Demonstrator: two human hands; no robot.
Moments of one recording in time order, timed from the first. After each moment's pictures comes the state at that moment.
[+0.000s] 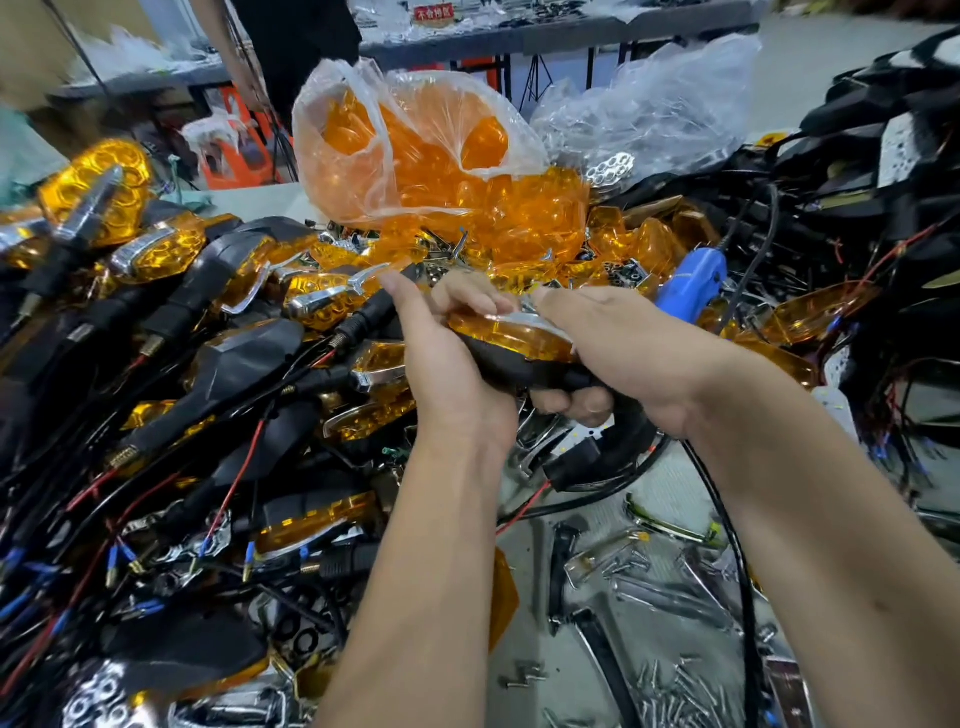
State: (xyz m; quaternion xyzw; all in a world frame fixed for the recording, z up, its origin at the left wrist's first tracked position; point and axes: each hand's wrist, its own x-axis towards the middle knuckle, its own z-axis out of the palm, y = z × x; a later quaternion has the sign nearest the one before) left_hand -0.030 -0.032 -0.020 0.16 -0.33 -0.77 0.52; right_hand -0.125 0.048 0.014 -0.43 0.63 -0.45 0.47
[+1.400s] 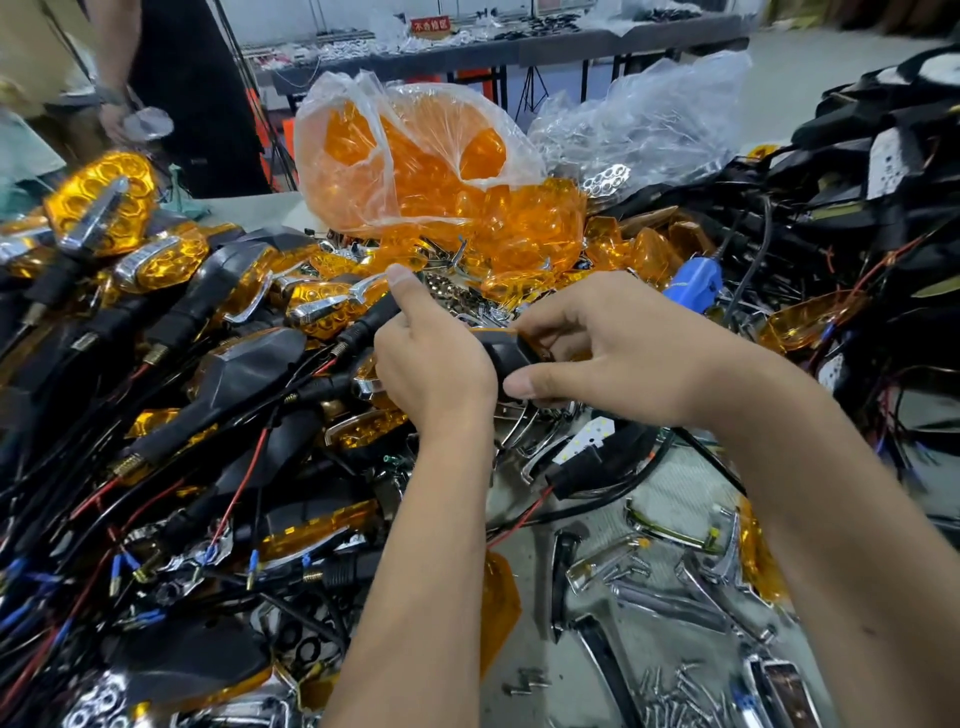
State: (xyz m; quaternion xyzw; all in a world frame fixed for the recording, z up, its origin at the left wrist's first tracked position) left_hand -0.028 -0.040 -0.018 0.49 -0.47 -0.44 0.58; right_hand -0.140 0.053 0.024 -0.67 0.66 -0.28 0.20
